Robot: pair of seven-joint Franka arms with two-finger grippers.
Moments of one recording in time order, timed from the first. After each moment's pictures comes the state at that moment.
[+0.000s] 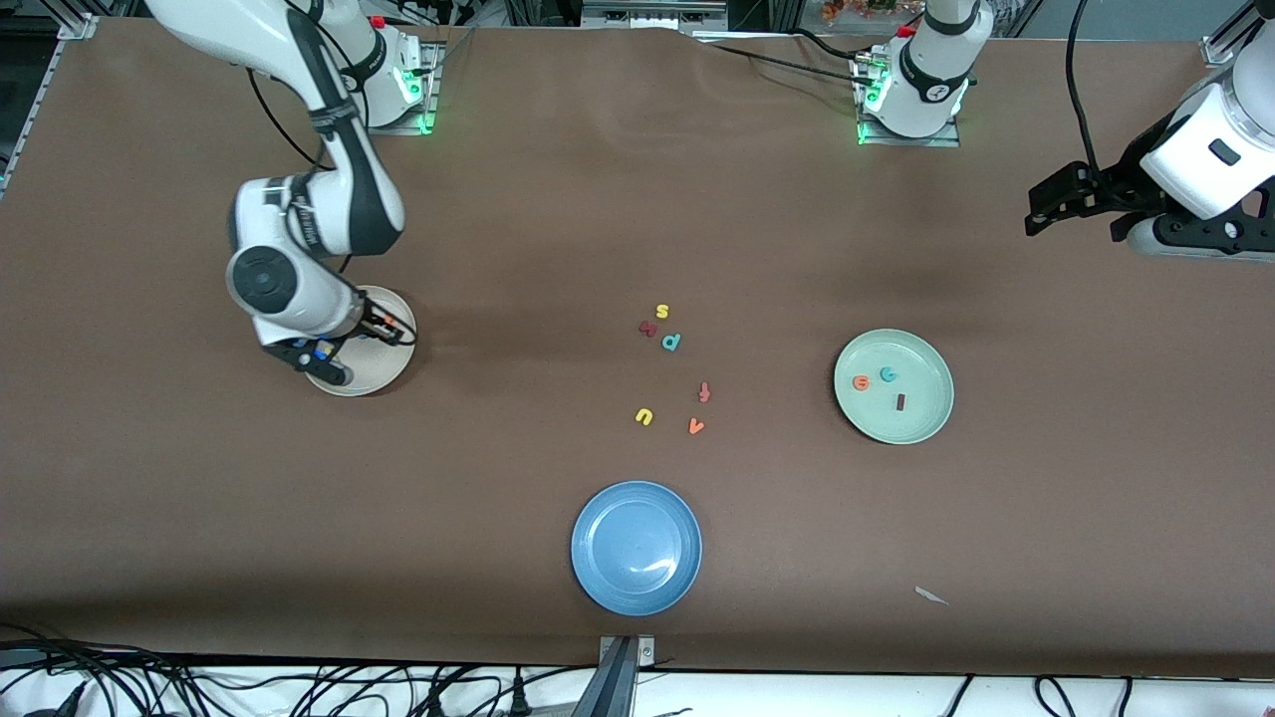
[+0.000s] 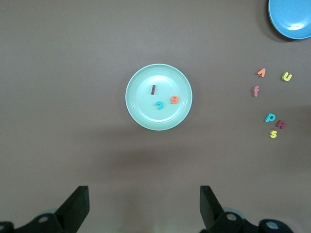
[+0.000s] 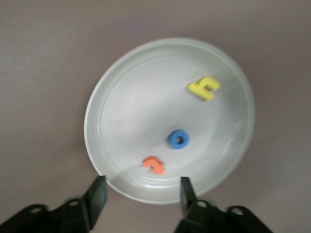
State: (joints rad) left arm 0.01 0.00 -0.09 -1.58 -0.06 1.50 -0.07; right arm 0.57 0.35 -0.39 -1.99 0.07 2.06 0.55
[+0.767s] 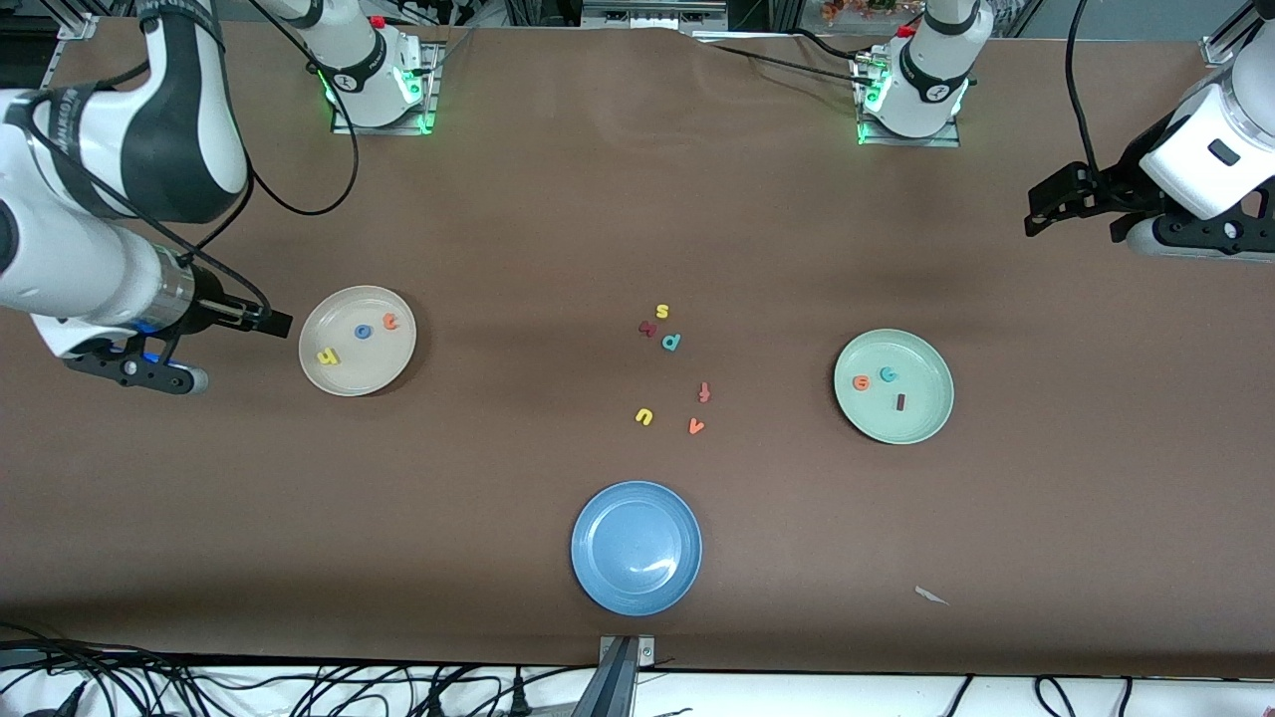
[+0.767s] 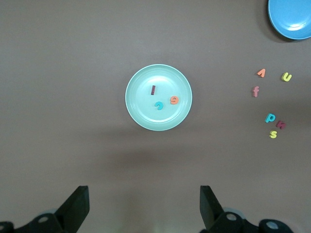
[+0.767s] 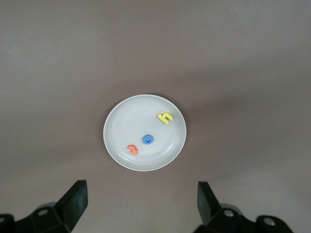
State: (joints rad) left arm 0.01 0.00 -0.09 -1.59 -0.06 1.50 -0.07; right arm 0.55 0.32 -0.52 -1.49 0.08 1.59 0.21
